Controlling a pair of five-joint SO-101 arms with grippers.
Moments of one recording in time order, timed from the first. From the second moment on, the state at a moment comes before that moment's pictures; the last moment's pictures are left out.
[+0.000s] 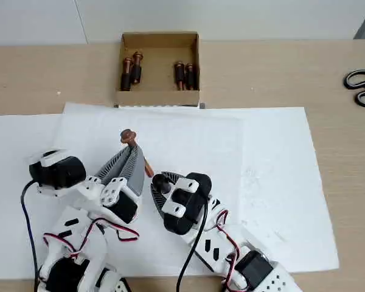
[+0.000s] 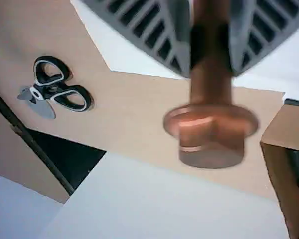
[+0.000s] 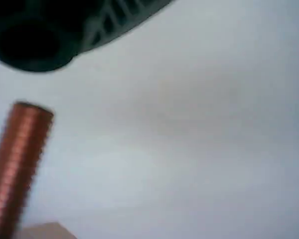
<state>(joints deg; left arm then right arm) 18.4 -103.2 76.6 46.8 37.1 -46.9 -102.9 95.6 26.8 7.4</state>
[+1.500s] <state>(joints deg) 31.3 -103.1 77.8 58.1 31.4 -44.5 -102.8 95.6 26.5 7.3</state>
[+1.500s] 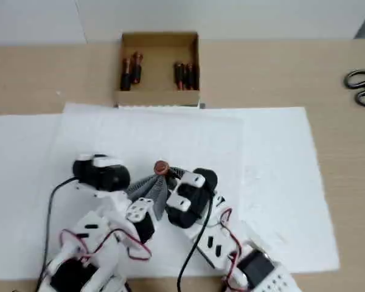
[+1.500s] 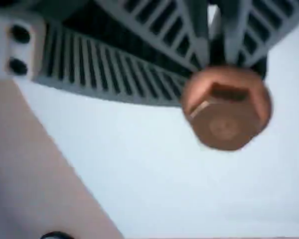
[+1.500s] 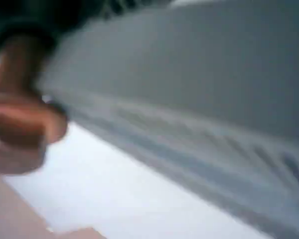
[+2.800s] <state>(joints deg) 11.5 -103.2 84.3 62.5 16.1 -43.1 -102.8 95.7 26.5 7.4</state>
